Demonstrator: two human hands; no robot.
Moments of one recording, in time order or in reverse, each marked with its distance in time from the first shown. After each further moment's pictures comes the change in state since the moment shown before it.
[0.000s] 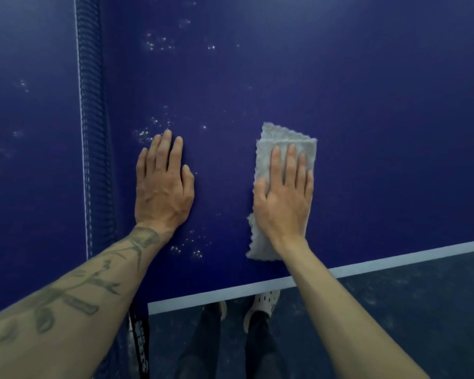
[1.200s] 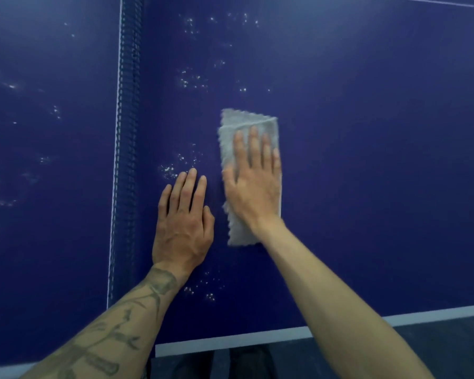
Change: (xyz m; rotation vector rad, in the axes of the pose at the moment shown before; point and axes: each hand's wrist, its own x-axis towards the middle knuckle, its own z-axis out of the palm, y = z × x) left_hand 0.003 -0.003 0.004 0.030 -0.026 -0.007; right_hand 0.103 -0.103 -0.001 -0.011 -0.064 -0.271
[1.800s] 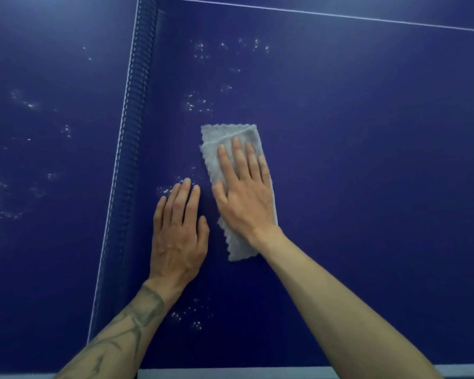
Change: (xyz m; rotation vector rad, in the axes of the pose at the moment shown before) left_hand 0.025 0.009 -0.004 -0.050 0.093 -0.068; right_hand 0.036 0.006 -0.005 0.017 -0.044 -0.257
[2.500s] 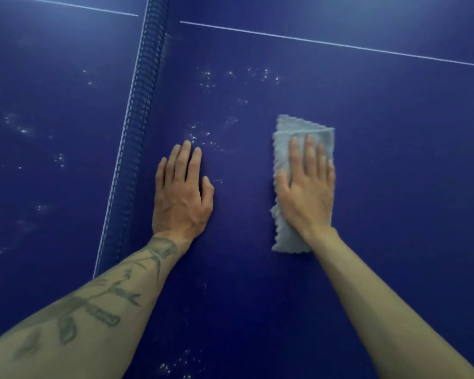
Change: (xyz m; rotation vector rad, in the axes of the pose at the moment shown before) left_hand 0.145 -0.007 0.013 0.028 0.002 -0.125; right_hand 0.071 0.099 -0.033 -0.004 -0.002 0.271
